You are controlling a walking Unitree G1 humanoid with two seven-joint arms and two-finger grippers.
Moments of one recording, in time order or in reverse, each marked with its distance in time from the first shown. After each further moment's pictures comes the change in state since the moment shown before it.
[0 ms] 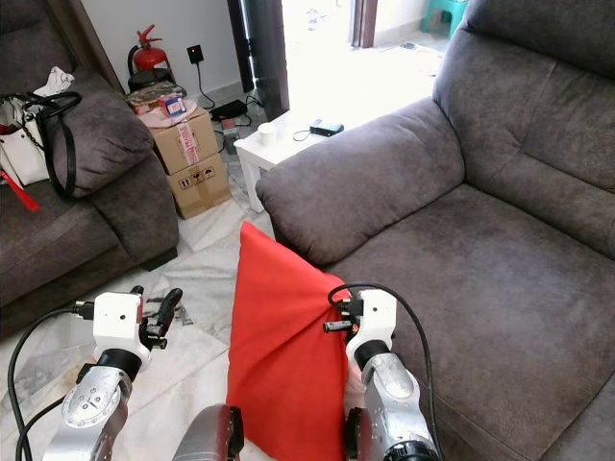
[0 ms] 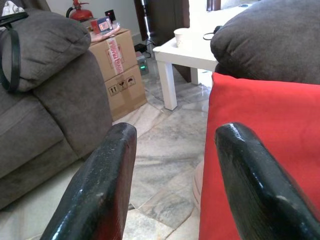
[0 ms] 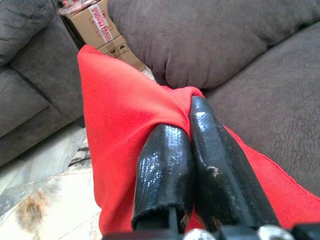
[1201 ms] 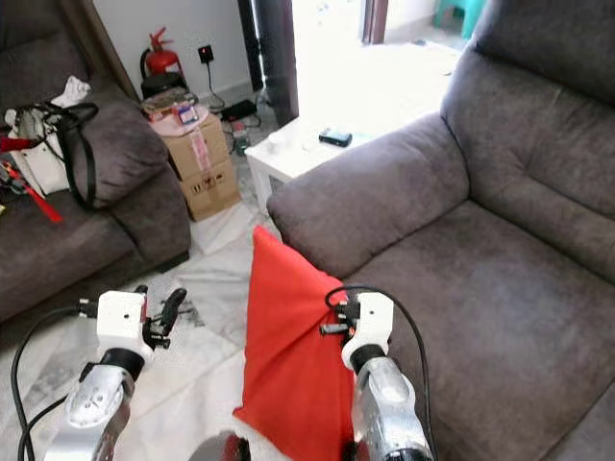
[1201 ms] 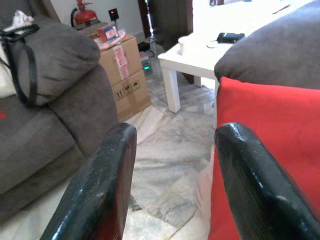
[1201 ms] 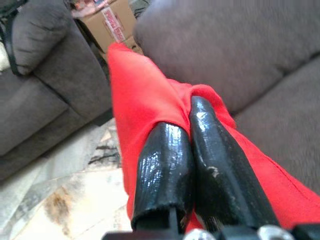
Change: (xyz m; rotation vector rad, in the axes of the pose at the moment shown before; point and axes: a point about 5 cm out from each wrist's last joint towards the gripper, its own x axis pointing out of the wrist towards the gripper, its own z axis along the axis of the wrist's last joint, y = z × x) left arm 0.000 -0.005 0.002 0.002 0.005 -0.022; right arm -0.003 0.007 -0.005 0.024 0.020 -0.004
